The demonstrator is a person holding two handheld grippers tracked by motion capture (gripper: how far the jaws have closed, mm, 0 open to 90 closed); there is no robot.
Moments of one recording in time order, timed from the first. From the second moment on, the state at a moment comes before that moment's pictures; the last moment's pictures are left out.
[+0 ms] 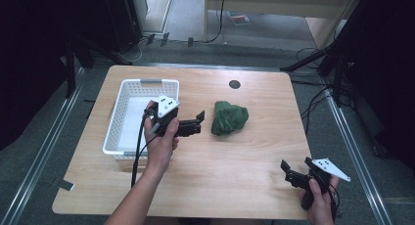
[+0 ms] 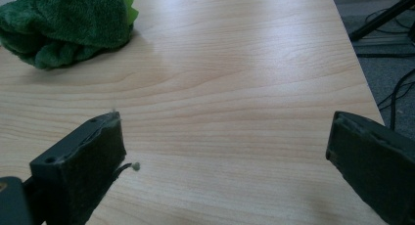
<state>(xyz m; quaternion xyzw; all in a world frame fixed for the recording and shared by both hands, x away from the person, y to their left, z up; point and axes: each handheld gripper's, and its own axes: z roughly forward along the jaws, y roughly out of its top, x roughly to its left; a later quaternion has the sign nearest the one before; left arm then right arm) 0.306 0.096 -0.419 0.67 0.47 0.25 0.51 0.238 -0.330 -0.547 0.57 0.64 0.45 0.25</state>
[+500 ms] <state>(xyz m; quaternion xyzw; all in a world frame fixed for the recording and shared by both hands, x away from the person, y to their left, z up) 0.337 0.059 -0.443 0.69 0.49 0.22 0.49 0.238 -0.330 -0.547 0.57 0.64 0.45 0.25</state>
